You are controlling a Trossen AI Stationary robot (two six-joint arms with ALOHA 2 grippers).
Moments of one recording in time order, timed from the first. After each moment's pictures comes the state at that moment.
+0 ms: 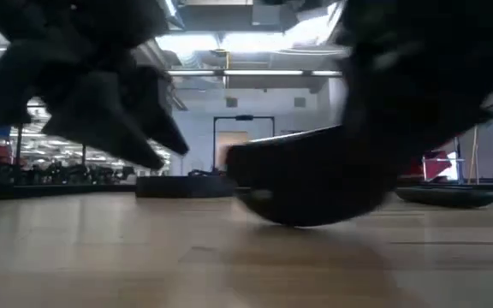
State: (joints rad) left arm -0.51 1.63 0.80 -0.02 -0.55 -0.10; right arm 0.68 2.39 2.00 -1.27 0.53 0.90
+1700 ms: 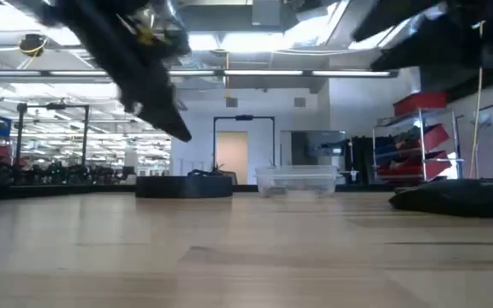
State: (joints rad) left arm -0.04 1.44 0.81 -0.29 -0.54 -0.11; right arm 0.68 1.56 0.91 -0.28 1.07 1.17
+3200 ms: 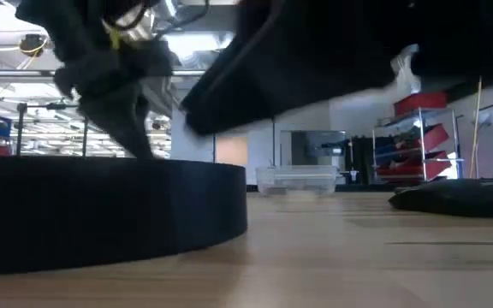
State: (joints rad) left arm -0.26 1.46 0.80 -0.50 -0.32 -0.42; right arm 0.59 2.16 1.49 -0.19 0.42 -0.08
